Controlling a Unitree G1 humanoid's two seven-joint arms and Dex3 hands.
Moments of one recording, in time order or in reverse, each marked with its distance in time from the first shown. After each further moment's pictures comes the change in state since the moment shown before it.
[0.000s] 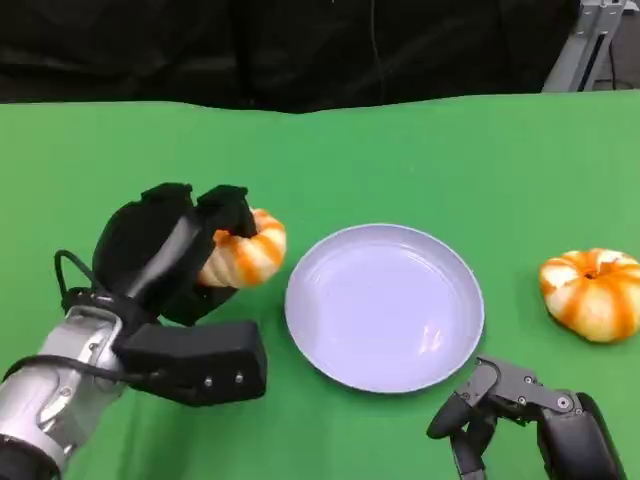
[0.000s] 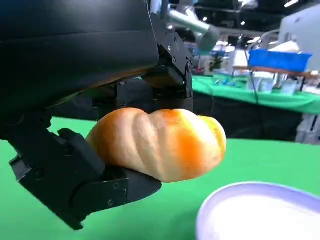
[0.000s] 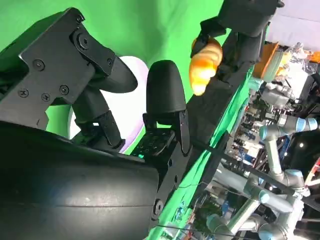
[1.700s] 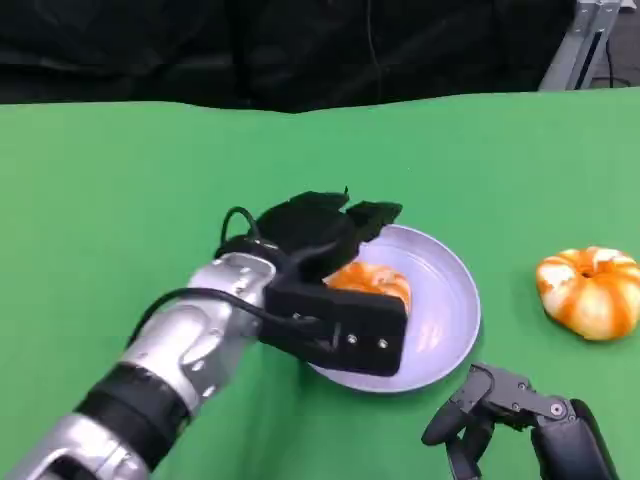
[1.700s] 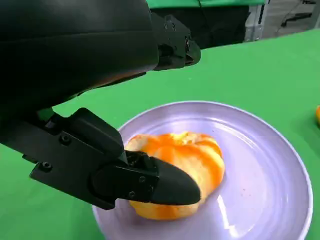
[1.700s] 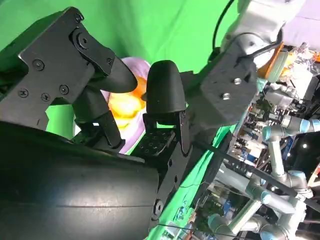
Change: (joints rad) left arm -0.218 -0.212 -0.193 0.025 0.002 0.217 -0.512; right arm 0.010 0.012 0.011 0.000 -0.033 -0.002 -0.016
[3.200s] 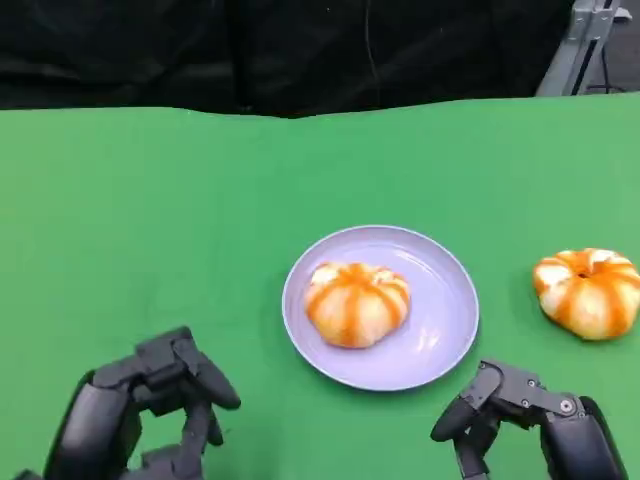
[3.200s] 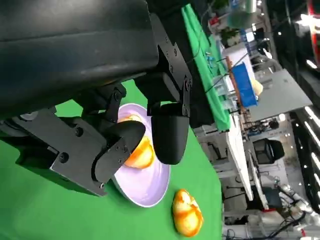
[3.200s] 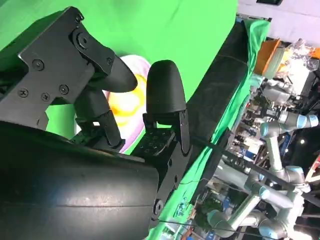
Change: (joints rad) left arm 0.990 -0.057 0.555 -0.690 -0.780 -0.297 -0.056; right arm -0.006 -0.015 -0.020 0.012 0.035 -0.003 0.015
